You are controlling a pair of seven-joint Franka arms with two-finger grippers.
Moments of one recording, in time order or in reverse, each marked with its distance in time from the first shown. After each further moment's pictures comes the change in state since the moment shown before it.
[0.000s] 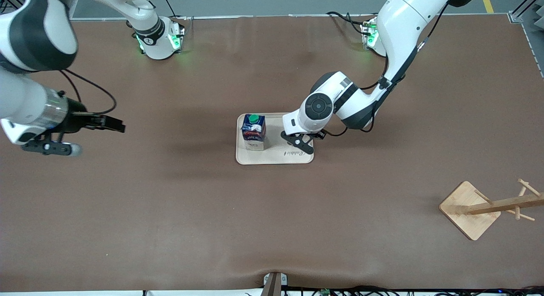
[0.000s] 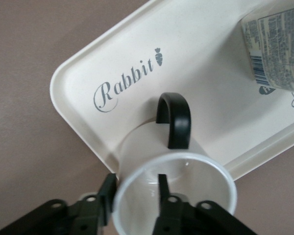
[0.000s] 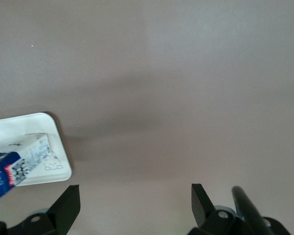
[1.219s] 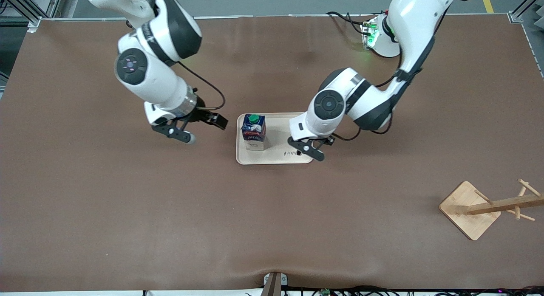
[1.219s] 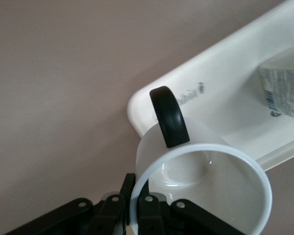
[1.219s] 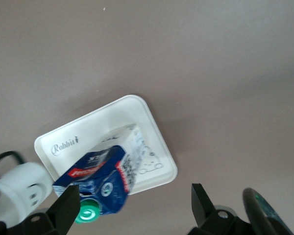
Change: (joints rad) left arm 0.071 -0.094 0.001 0.154 0.039 -0.211 -0.002; right arm 0.405 0.039 0.004 -0.250 0.133 0.493 0.563
